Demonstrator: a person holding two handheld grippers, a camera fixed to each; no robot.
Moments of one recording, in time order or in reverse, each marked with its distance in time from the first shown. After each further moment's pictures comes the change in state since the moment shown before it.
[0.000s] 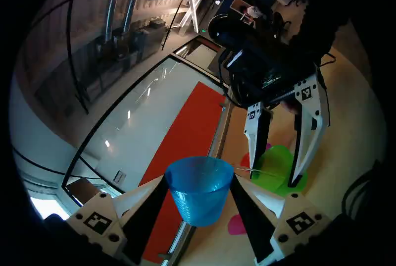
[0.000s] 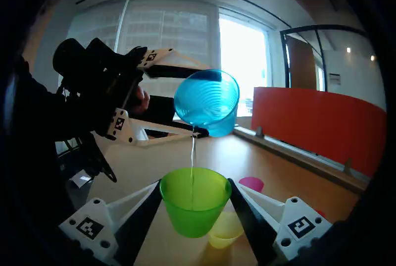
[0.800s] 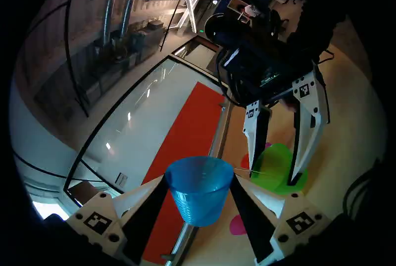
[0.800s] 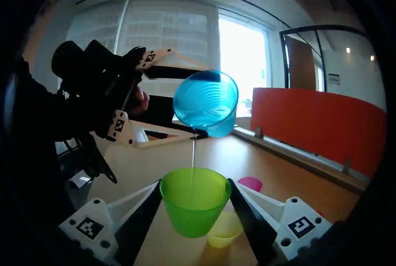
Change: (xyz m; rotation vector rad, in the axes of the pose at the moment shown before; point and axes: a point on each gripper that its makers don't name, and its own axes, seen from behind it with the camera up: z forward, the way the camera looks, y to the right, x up) left arm 0.004 0.001 0.000 0.001 0.001 0.026; right arm 0.000 0.001 -0.004 -0.004 0.003 -0.001
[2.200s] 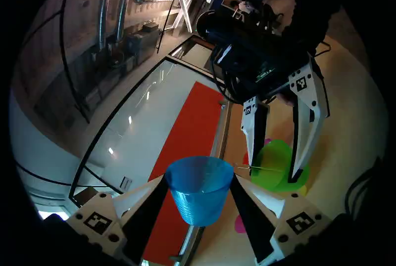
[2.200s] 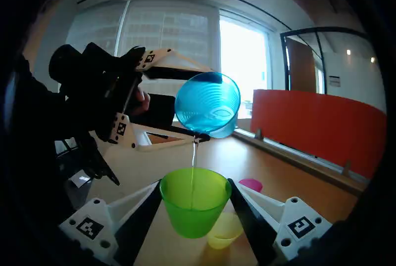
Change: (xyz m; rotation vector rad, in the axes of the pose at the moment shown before) left arm 0.002 0.004 -0.001 0.005 -0.005 0.059; right arm 0.004 -0.002 0.000 0.000 0.008 -0.009
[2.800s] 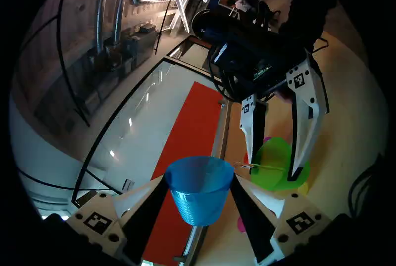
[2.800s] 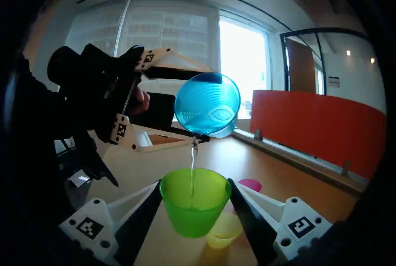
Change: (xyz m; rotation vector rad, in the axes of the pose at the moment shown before) left arm 0.002 -0.002 0.000 0.002 -0.001 0.034; right arm 0.000 0.000 -0.002 -0.005 0.002 -0.004
